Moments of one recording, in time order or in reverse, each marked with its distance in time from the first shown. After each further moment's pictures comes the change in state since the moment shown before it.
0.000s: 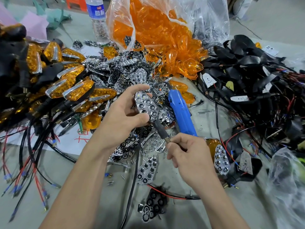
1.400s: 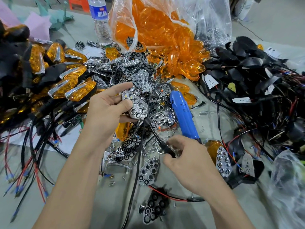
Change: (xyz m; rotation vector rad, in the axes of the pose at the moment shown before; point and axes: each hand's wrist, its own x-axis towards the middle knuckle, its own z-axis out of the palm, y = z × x) left_hand 0.004 0.010 -0.016 -0.094 0.334 -0.084; right_hand -0.002 -0.007 -0.005 -0.395 -0.127 -0.034
